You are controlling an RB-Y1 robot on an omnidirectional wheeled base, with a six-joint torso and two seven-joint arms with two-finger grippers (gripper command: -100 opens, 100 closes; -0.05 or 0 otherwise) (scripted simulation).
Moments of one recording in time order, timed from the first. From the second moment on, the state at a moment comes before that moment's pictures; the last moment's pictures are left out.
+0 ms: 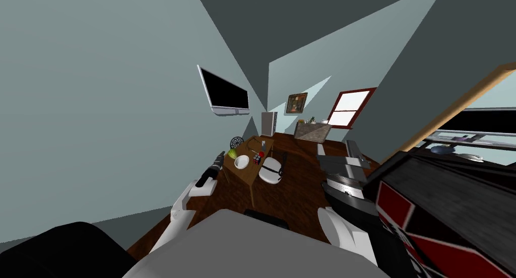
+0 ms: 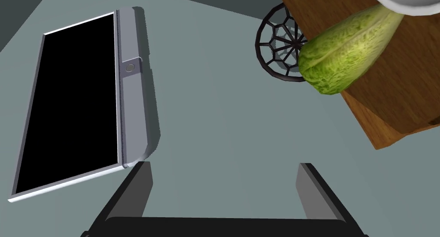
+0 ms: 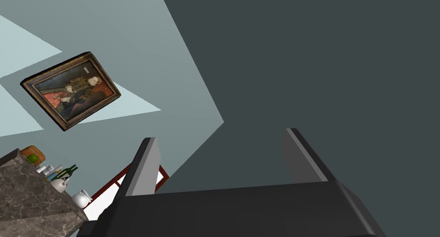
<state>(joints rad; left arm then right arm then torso) 0.32 0.26 0.29 -1.92 0.01 0.24 0.04 0.47 0.04 0.06 -2.39 -0.05 -0.43 -0.16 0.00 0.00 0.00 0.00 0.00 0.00</state>
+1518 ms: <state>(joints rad) 0.21 0.29 0.40 -1.66 0.07 0.69 0.04 0.47 0.04 0.06 -2.39 -0.05 -0.43 -0.16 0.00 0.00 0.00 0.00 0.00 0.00</state>
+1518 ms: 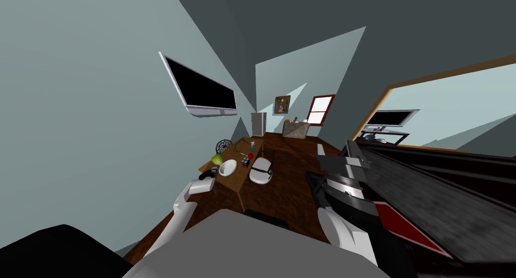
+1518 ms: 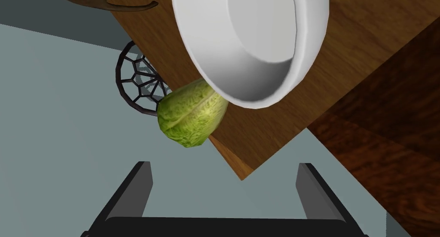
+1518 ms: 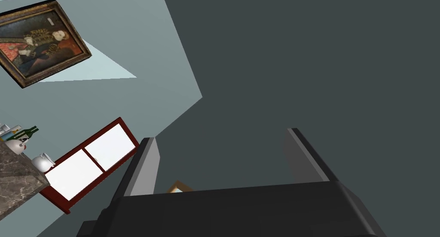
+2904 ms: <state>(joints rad) 0.12 0.32 0.48 -1.41 0.11 1.09 0.05 0.47 0.04 0.06 -2.39 -0.05 -0.43 -0.16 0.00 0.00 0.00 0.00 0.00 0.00</state>
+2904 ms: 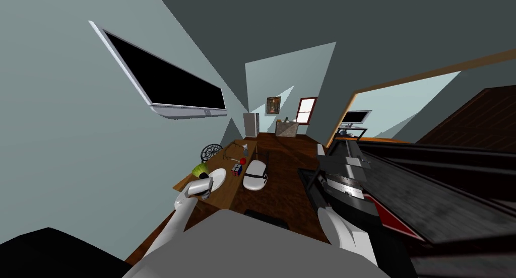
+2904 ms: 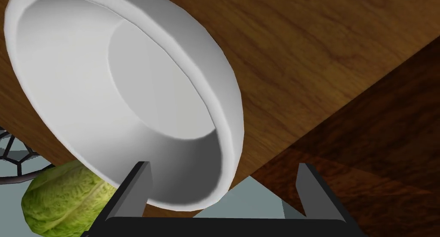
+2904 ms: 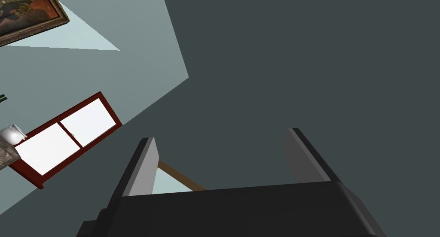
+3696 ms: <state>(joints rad) 0.09 0.31 0.49 -1.29 0.11 1.12 0.05 0.47 0.04 0.06 -2.39 -0.05 -0.43 -0.16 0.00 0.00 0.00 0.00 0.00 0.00</state>
